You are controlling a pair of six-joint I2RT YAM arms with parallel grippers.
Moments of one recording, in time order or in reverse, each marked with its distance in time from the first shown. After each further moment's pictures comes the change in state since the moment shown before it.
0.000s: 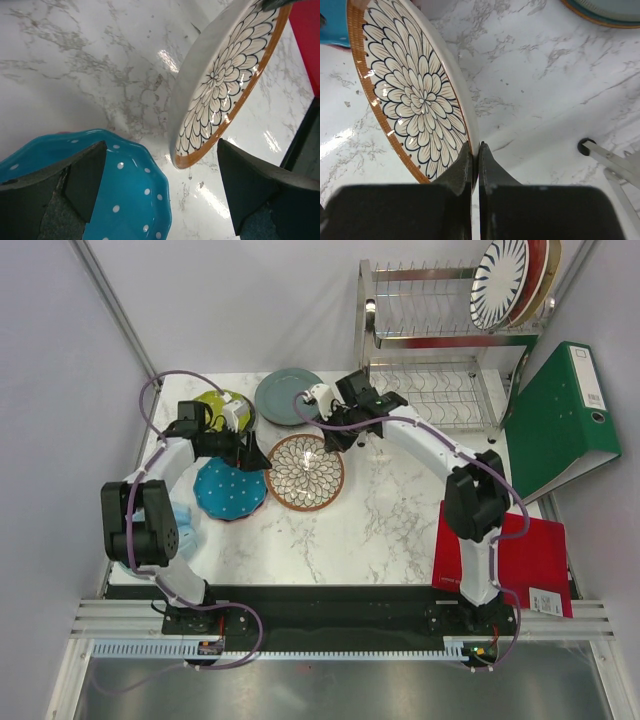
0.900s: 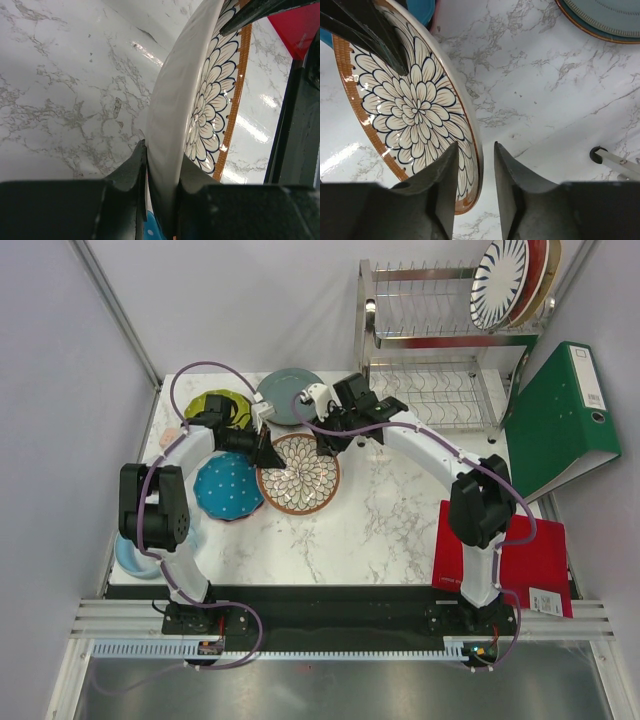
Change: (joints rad) left arm -0.127 0.167 0.156 -0.157 0.148 0.229; right arm 0.025 -0.089 -0.077 0.095 0.021 0.065
